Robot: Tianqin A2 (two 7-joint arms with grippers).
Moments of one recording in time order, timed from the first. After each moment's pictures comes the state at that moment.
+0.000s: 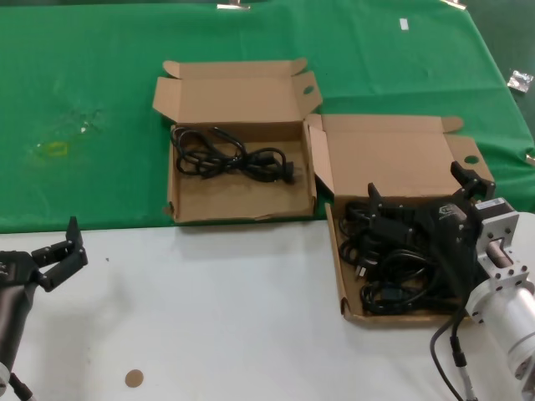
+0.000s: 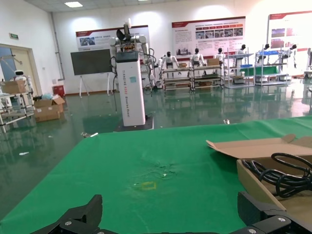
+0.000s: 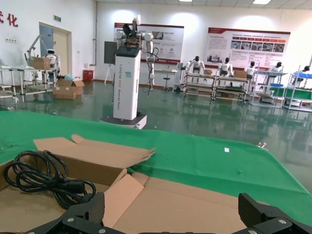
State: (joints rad) left arm 0.00 -0.30 1.60 -1.60 -1.80 0.00 0.00; right arm 0.04 0.30 -1.62 1.58 1.78 -0.03 -0.01
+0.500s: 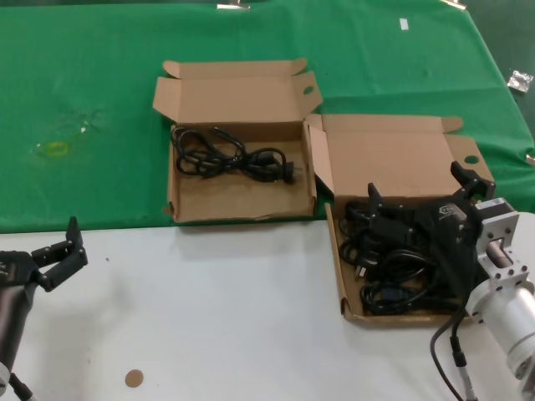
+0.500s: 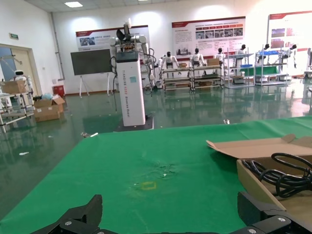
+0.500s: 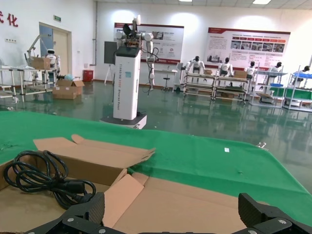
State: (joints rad) left arm 0.00 -0.30 1.60 -1.60 -1.80 0.00 0.00; right arm 0.04 0.30 -1.62 1.58 1.78 -0.03 -0.01
